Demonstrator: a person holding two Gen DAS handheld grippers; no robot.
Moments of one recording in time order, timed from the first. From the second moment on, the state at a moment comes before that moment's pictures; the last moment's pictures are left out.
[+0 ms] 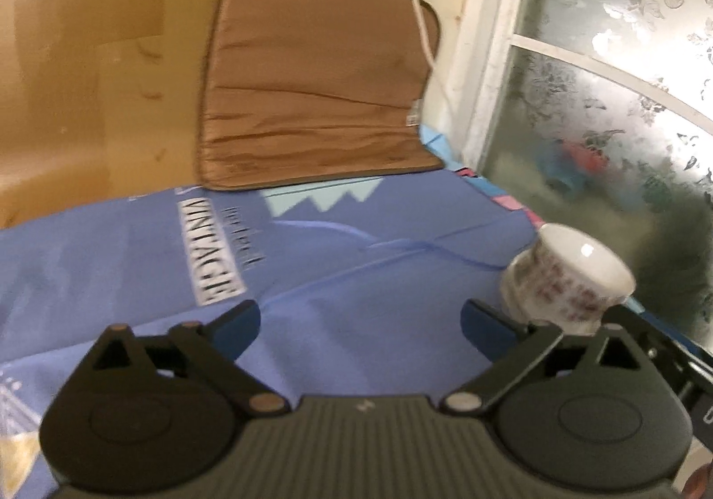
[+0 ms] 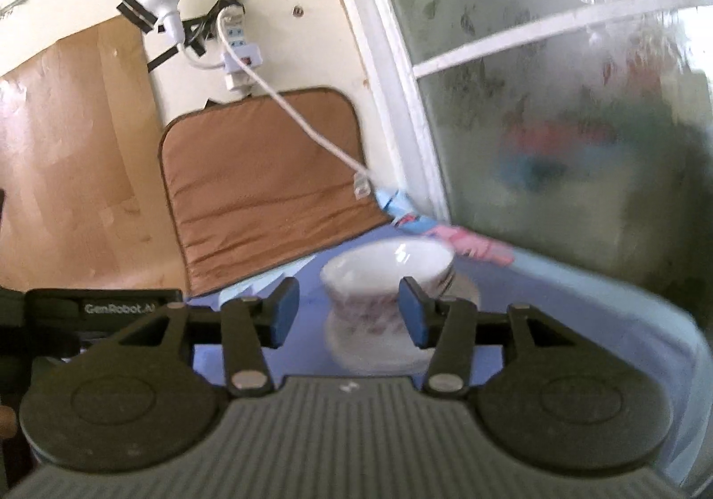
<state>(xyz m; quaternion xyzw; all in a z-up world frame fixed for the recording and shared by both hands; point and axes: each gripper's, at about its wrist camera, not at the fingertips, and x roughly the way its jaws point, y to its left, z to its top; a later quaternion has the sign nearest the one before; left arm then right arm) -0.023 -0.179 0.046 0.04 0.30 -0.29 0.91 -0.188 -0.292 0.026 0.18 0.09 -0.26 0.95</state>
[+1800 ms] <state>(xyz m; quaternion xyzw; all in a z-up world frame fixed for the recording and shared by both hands) -0.050 -0.123 0.025 0.08 0.30 -0.21 0.93 -0.168 -0.236 0.012 0.21 0.15 -0.22 0.94</state>
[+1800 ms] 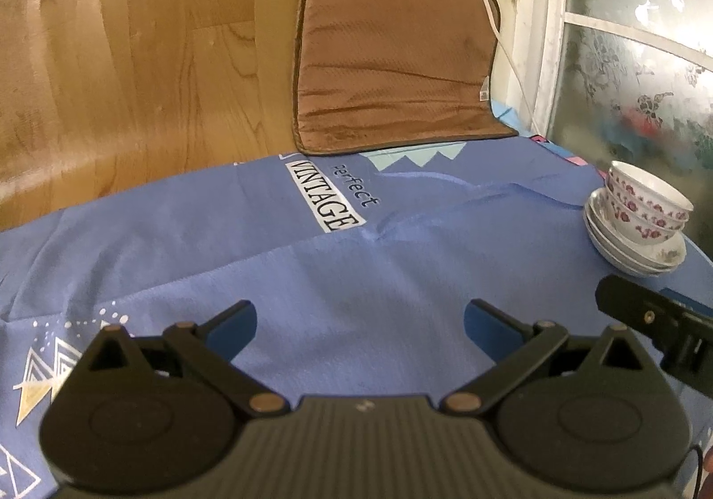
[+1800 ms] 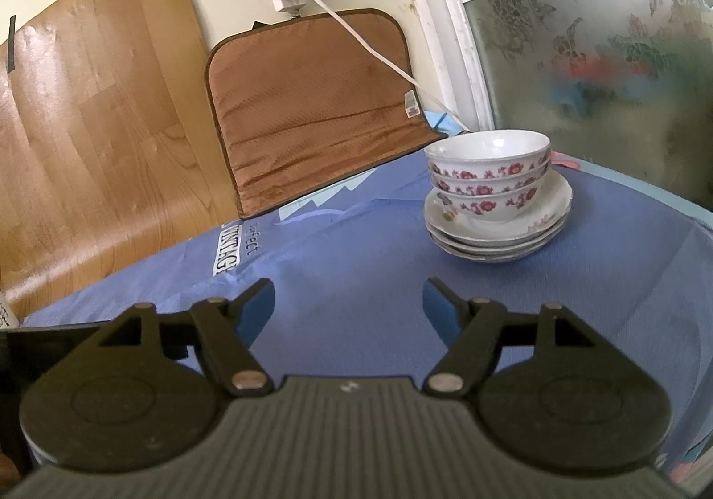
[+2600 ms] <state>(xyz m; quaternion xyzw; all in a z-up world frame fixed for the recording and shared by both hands) -0.052 -0.127 0.025 0.11 0.30 -0.20 0.93 -0.171 -0.241 0.010 0.21 0.15 -0.22 0.94</state>
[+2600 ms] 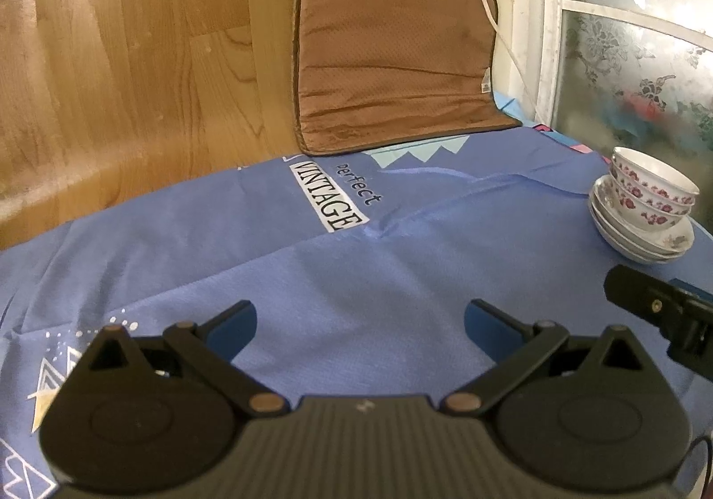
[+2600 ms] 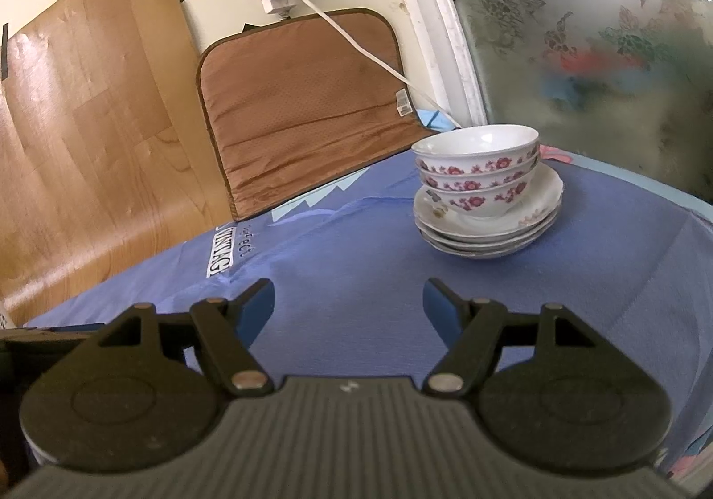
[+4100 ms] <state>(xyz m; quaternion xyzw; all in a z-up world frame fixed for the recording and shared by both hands) -0.070 -0.128 0.038 0.14 0.24 -0.17 0.94 -0.178 -0.237 0.013 0.20 0.12 -0.23 0.94</state>
